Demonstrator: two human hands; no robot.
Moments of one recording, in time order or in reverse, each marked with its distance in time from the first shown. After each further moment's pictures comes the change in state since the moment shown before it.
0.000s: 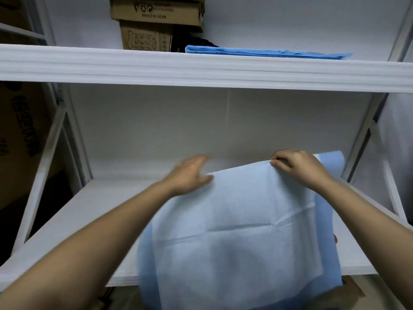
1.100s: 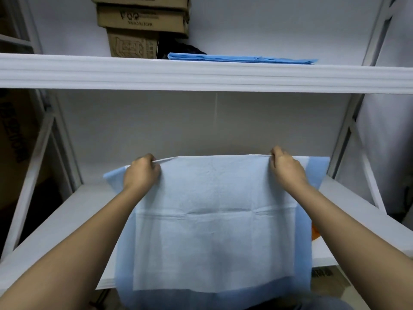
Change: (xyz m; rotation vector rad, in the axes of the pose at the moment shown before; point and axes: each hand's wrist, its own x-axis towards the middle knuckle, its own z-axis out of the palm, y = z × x) left_hand -0.028 -0.039 -0.021 -0.030 0.362 -0.501; right_hand -0.015 -0.005 0.016 -0.015 0.111 0.394
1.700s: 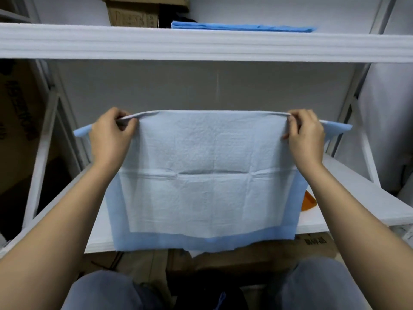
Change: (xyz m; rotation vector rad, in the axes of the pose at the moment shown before) left_hand -0.052 -0.006 -0.084 -0.270 0.405 0.118; right_hand -0.054 -0.019 -0.052 0.430 0.469 -0.021
